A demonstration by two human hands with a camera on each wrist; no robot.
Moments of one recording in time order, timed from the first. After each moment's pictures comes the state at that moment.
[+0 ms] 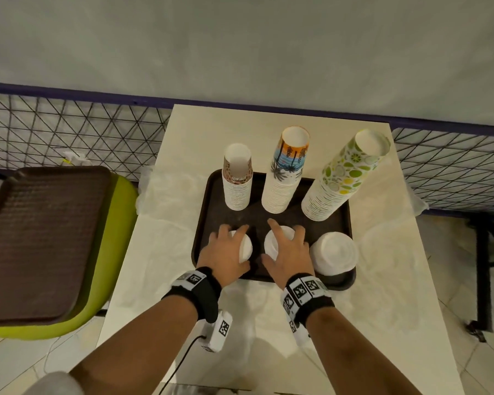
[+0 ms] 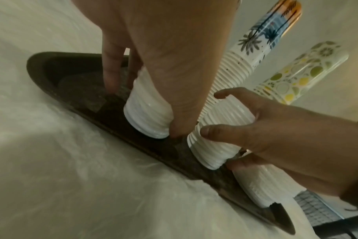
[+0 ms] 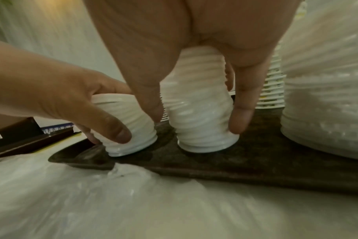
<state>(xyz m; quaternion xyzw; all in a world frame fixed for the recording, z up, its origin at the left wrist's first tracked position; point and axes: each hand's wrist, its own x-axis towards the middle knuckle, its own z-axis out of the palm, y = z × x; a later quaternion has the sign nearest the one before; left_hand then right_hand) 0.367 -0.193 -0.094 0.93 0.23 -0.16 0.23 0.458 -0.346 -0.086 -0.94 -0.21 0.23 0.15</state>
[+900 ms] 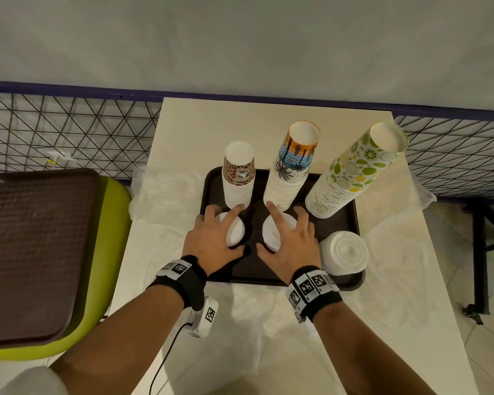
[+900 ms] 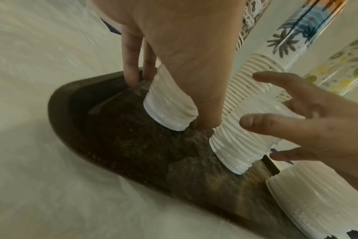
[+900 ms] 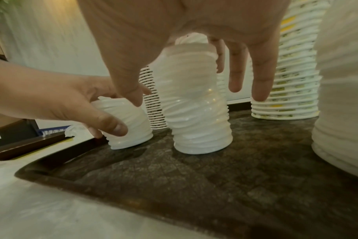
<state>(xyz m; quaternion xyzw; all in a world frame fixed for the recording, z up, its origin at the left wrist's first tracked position) 0.379 -0.139 -0.100 0.96 0.20 -0.08 0.20 0.469 -0.324 -0.076 -0.95 -0.25 0.13 0.15</state>
